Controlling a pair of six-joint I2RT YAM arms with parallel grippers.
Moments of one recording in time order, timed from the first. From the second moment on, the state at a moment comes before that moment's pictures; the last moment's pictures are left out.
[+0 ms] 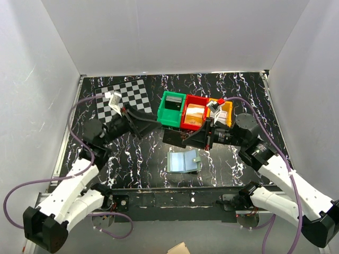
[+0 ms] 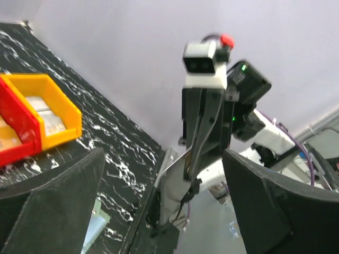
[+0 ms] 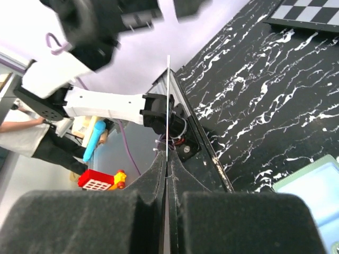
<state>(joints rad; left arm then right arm) -0.46 0.85 0.59 0.59 0.66 -0.95 0.69 0.84 0.78 0.02 -0.71 0.74</state>
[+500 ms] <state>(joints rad) -0.45 1.09 1.14 -0.20 0.86 -0.33 0.69 0.85 0.93 -0.46 -0.69 0.36</state>
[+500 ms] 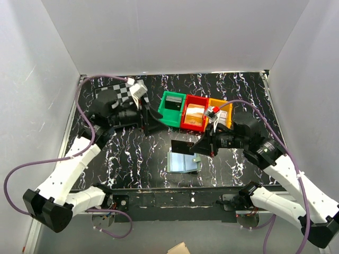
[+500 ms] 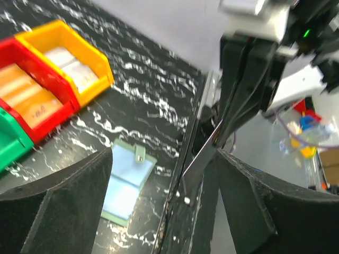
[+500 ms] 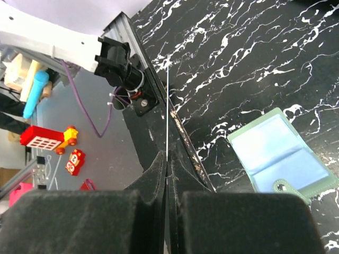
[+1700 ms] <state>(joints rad) -0.85 1.48 1.55 -0.90 0.83 0.34 0.70 0.94 1.00 -0.65 -0.84 0.19</state>
